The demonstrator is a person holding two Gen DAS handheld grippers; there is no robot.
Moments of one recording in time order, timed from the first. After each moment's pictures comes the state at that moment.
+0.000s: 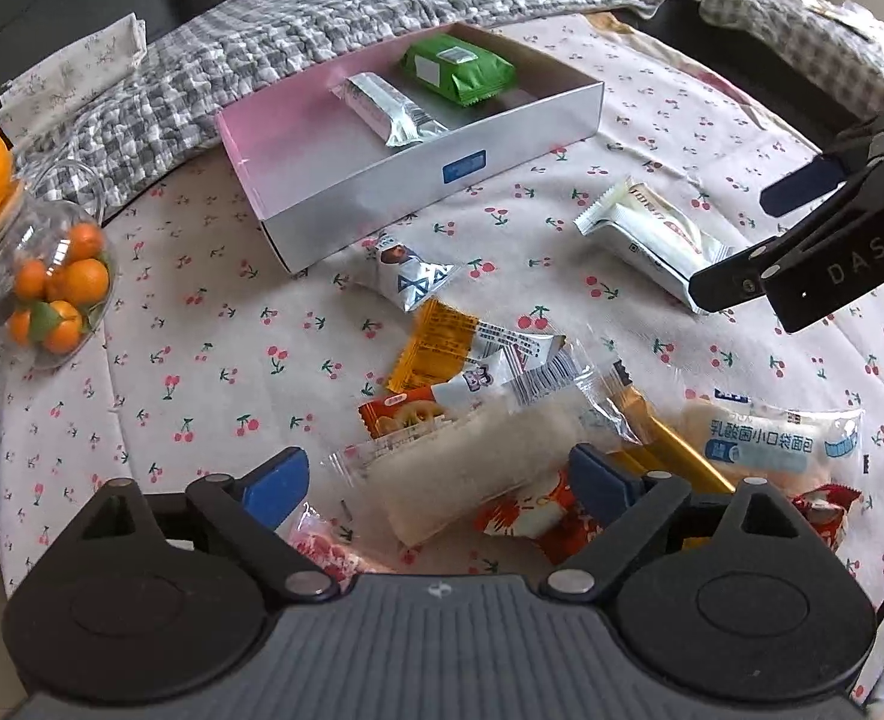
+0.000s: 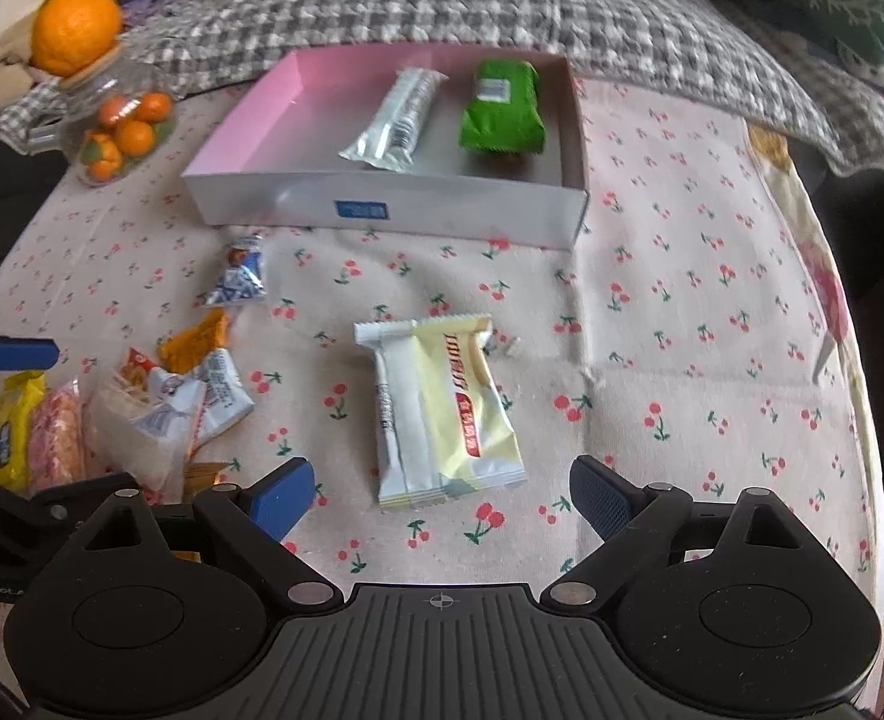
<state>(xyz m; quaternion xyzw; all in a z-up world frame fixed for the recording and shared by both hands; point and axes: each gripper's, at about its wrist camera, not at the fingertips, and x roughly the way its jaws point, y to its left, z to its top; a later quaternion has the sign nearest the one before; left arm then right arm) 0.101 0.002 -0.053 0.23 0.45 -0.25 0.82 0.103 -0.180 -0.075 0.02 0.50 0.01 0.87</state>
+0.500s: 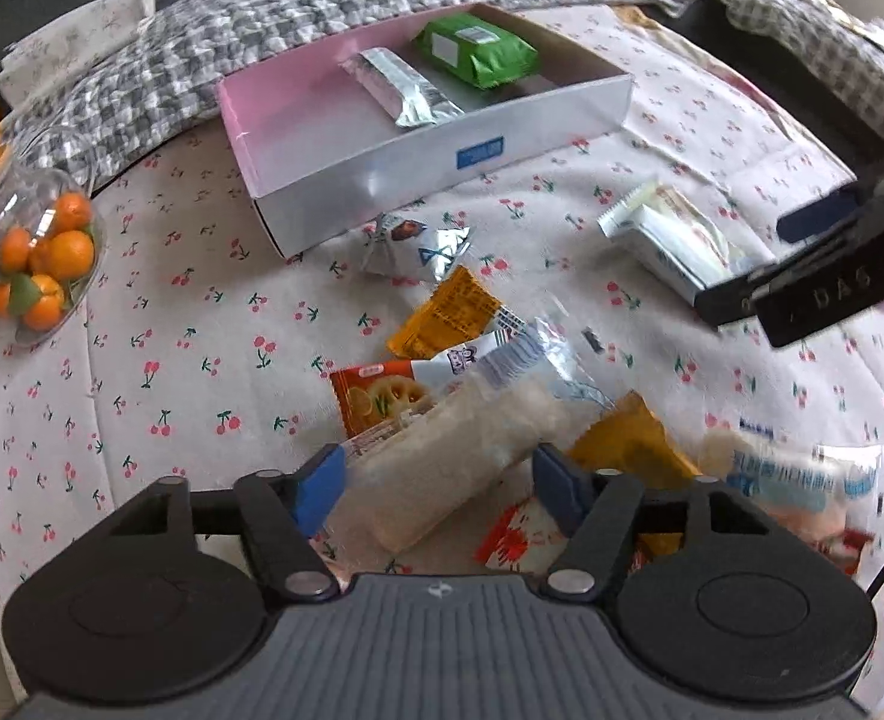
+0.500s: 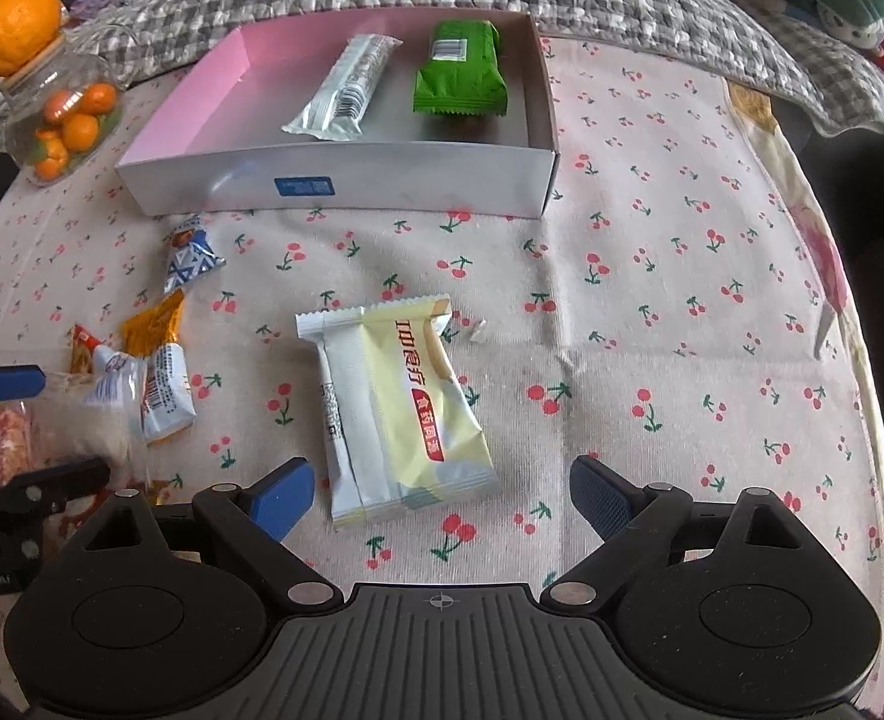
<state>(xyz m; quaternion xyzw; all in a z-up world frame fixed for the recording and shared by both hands) 0.117 -0.004 -0.064 0.20 0.47 -0.24 0.82 0.120 -0.188 -0.095 0.03 0.51 -0.02 0.86</state>
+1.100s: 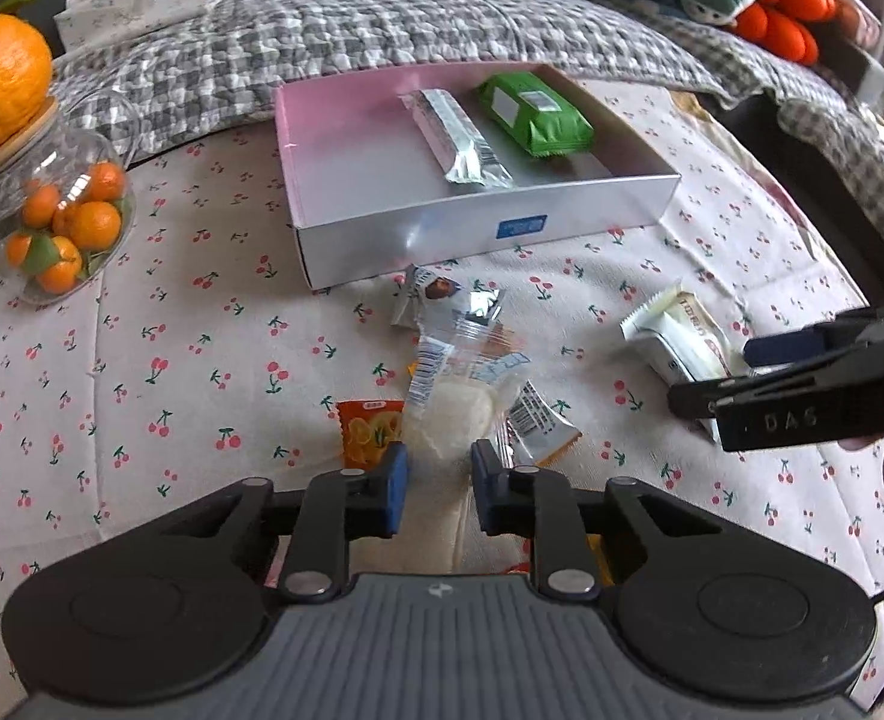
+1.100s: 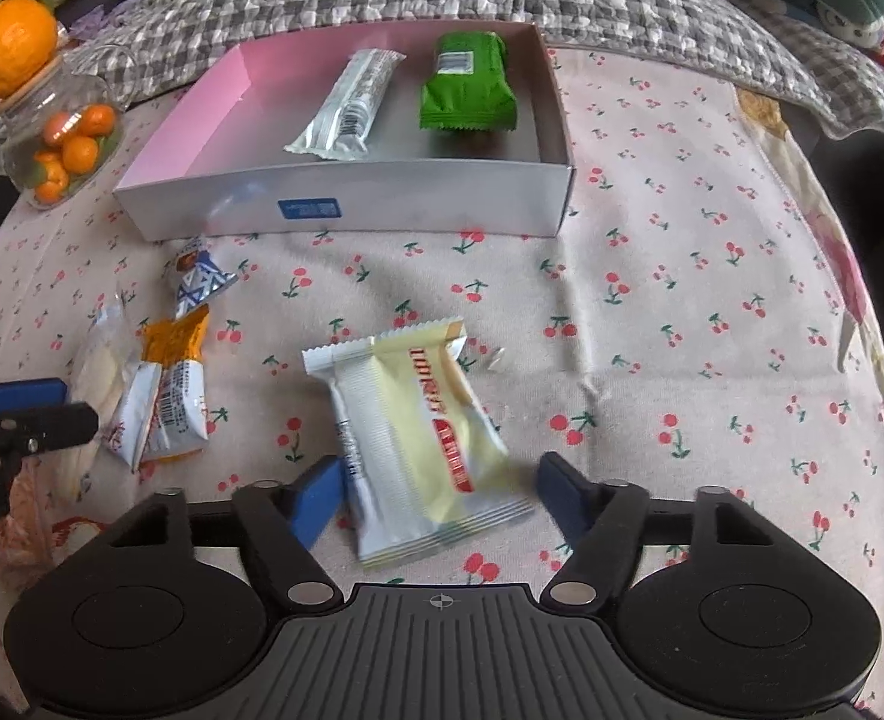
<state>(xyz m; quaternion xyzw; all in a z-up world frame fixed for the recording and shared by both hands) 0.131 0.002 -0.050 0.10 0.47 -0.21 0.85 0.129 -0.185 -0.101 0.04 0.50 -0.01 0.87</state>
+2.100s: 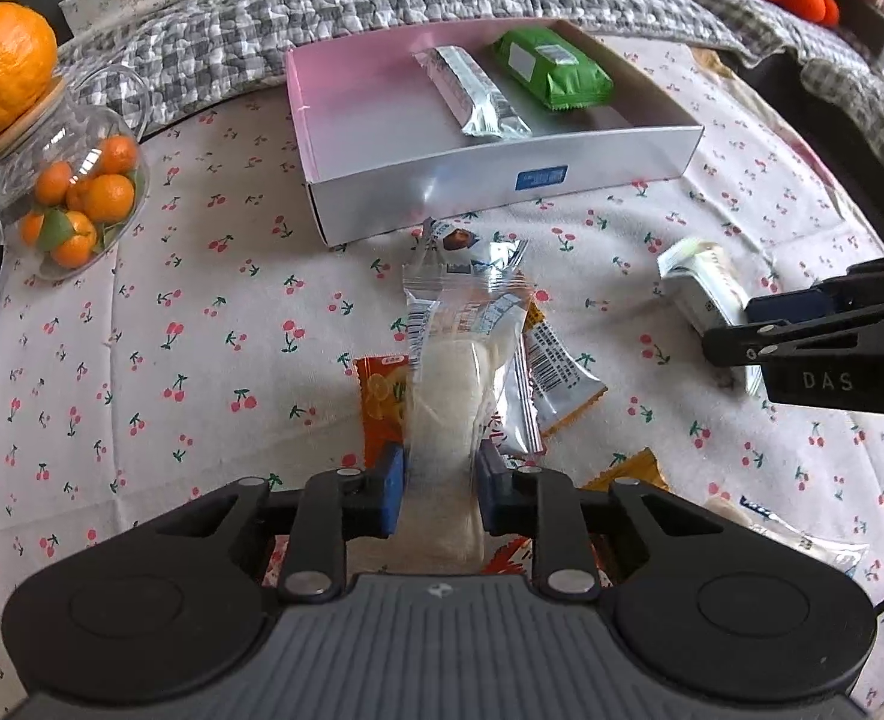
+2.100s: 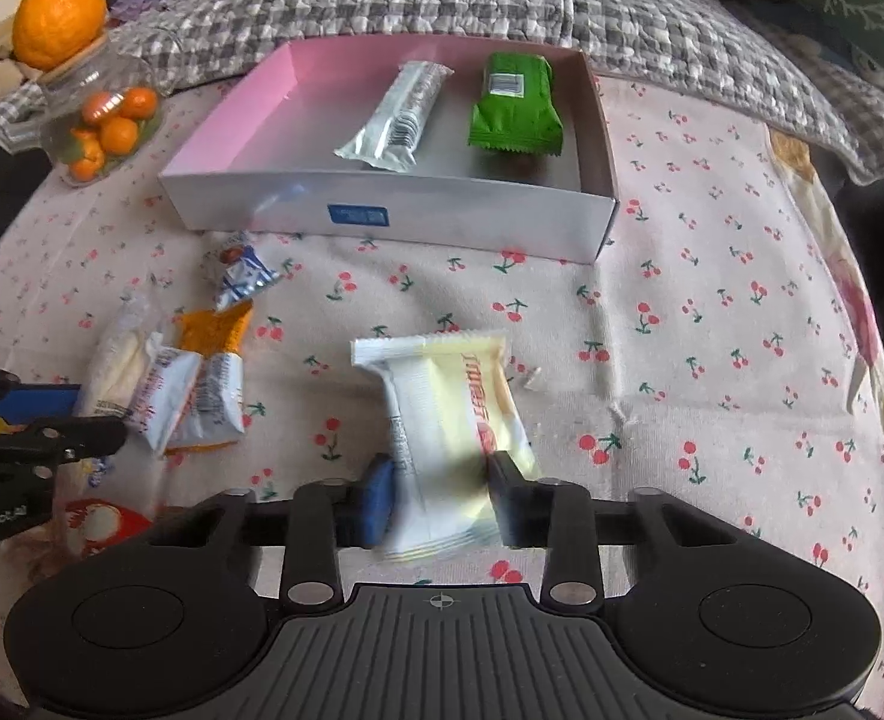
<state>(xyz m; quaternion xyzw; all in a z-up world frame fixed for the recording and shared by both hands) 0.128 0.000 -0.057 0.13 0.49 -0.19 0.84 0.127 -0.175 -0.090 0.02 0.49 0.02 0.87</state>
